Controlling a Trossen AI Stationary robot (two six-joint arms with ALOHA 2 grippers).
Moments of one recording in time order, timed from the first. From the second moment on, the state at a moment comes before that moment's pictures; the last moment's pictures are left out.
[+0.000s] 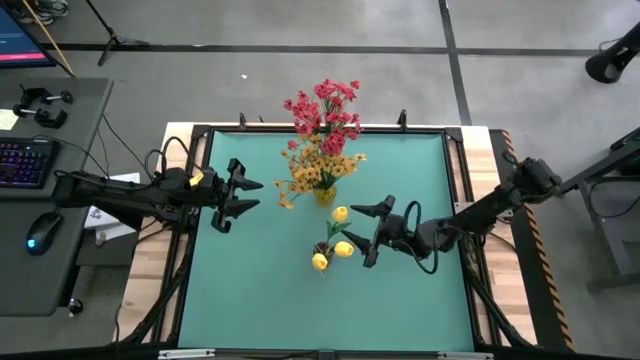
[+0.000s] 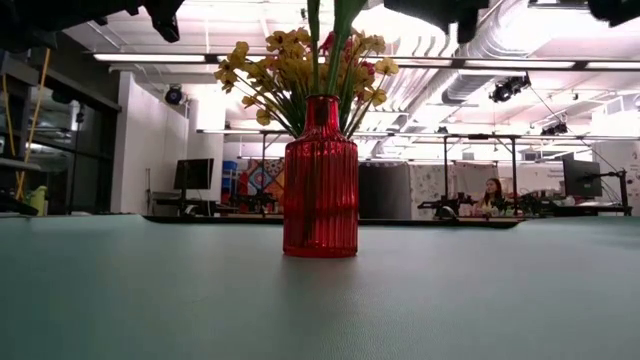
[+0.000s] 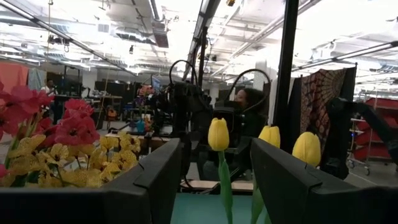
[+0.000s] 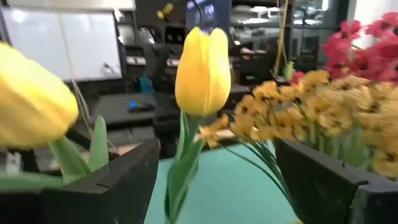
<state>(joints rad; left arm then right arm) -0.02 0.66 0.31 0.67 0.04 -0.10 0.46 1.46 0.64 0.99 0.77 -0.06</state>
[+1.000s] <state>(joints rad) 0.27 0.65 0.01 0.79 0.11 0.00 0.47 1.13 0.64 -0.29 1.04 0.62</state>
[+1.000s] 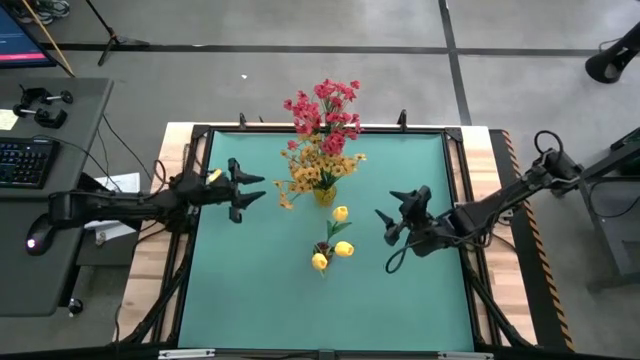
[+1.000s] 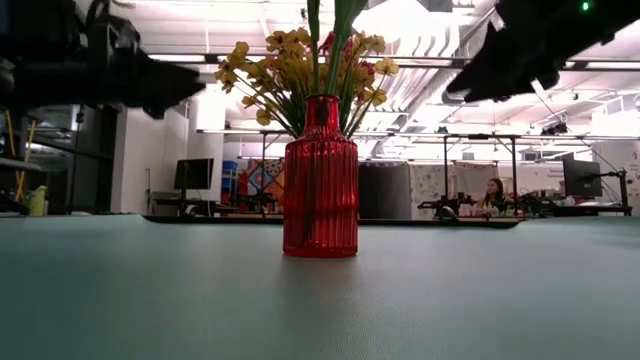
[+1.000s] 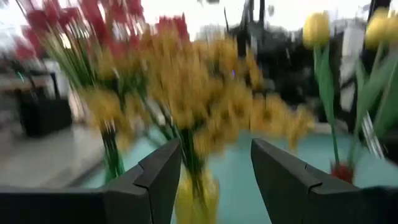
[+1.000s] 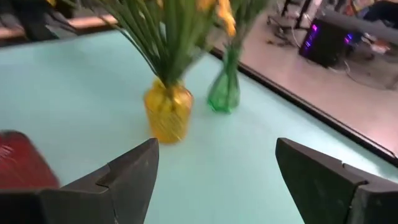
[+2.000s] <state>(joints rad) 0.29 0.66 0.01 0.81 0.06 -0.01 0.06 0.61 0.22 -0.19 0.77 0.51</state>
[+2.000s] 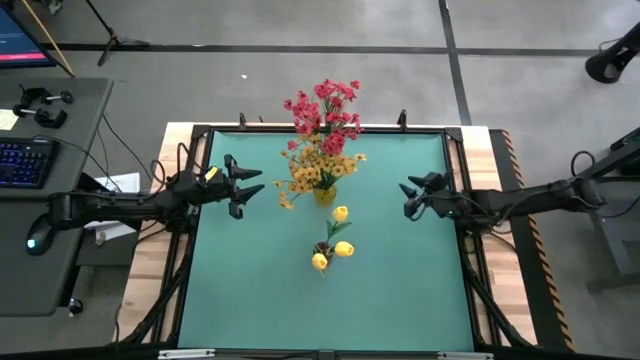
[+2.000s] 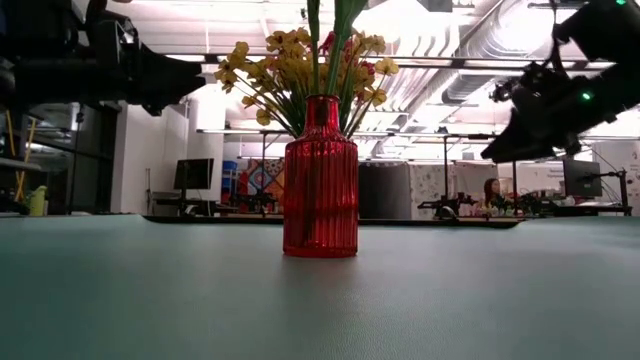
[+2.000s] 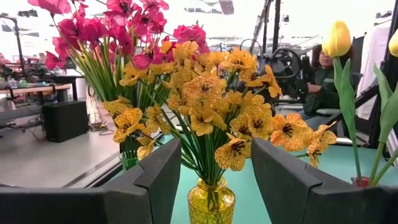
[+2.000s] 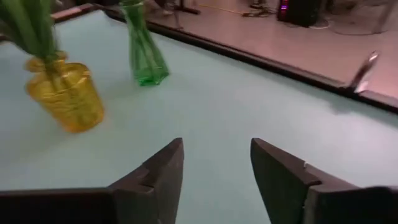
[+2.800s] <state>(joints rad) 0.29 0.66 0.01 0.81 0.06 -0.01 0.04 0.31 0.01 0.07 0.63 0.16</state>
